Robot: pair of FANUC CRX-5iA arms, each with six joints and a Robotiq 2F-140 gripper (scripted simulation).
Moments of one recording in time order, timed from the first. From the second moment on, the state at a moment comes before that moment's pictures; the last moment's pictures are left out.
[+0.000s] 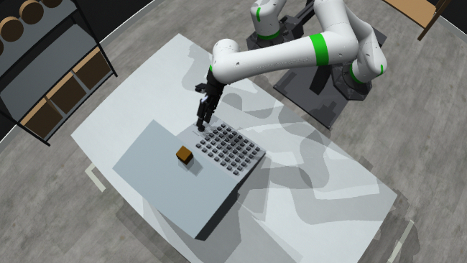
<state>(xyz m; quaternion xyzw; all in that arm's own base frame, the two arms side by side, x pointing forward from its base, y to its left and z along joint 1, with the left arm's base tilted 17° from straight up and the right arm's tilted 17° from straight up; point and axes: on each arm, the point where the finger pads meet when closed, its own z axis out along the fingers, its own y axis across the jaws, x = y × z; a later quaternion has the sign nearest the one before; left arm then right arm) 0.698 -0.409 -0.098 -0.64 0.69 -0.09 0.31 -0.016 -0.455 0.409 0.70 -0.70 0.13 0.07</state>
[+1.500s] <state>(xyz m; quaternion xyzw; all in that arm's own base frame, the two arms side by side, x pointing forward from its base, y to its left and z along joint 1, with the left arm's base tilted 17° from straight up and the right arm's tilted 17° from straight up) 0.684 -0.417 -0.077 -0.64 0.69 -0.09 0.31 -0.016 -0.455 0.409 0.70 -0.70 0.13 0.07</state>
